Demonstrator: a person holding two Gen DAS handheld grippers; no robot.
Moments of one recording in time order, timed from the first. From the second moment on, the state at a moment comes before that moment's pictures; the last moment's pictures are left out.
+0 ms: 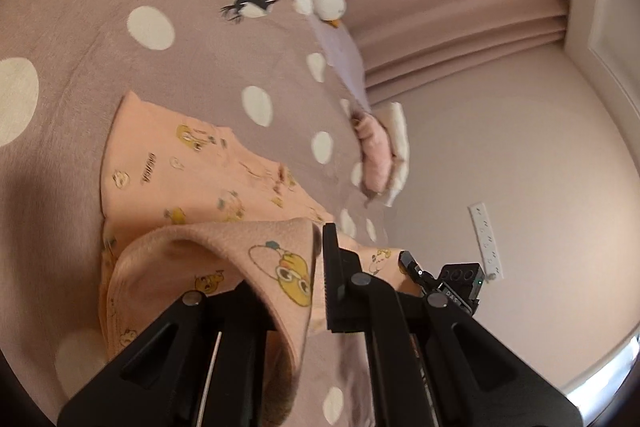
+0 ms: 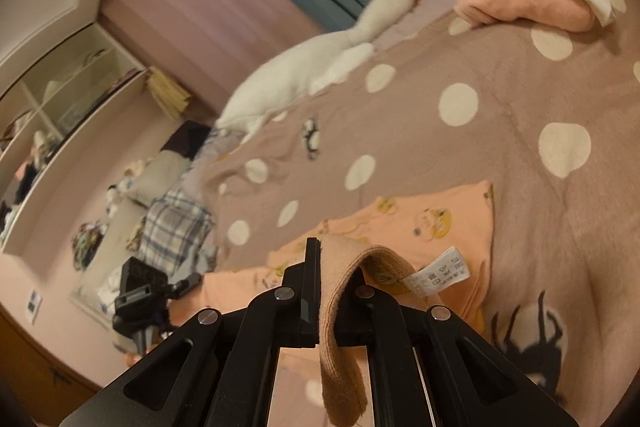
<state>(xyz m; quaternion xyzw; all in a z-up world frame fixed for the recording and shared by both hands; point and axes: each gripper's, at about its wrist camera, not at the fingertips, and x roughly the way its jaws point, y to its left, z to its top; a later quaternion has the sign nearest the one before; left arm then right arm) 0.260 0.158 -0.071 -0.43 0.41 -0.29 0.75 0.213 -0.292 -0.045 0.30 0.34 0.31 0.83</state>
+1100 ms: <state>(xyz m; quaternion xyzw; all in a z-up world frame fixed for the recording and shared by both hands) 0.322 0.186 -0.147 -0.55 0.50 -0.19 0.64 0.287 -0.303 -0.132 0.44 0.52 0.30 0.67</state>
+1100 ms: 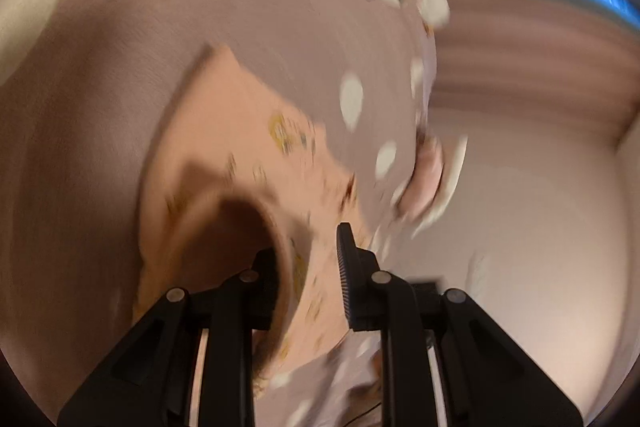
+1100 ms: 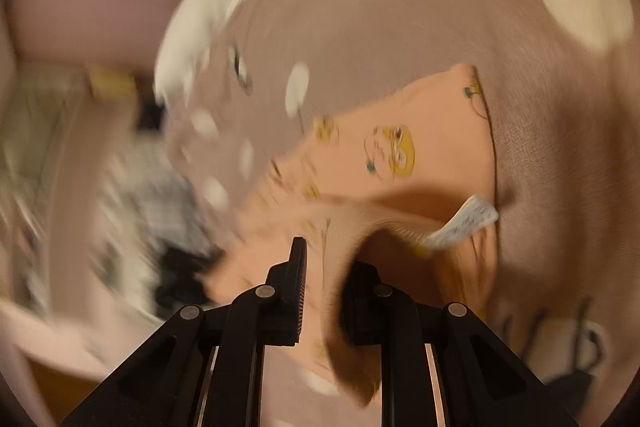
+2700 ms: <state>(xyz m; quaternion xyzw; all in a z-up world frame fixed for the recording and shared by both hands) 0.340 0.140 -0.077 -0.21 0.46 -0.13 0.85 0.333 -0.187 -0.068 0.04 0.39 0.19 0.90</state>
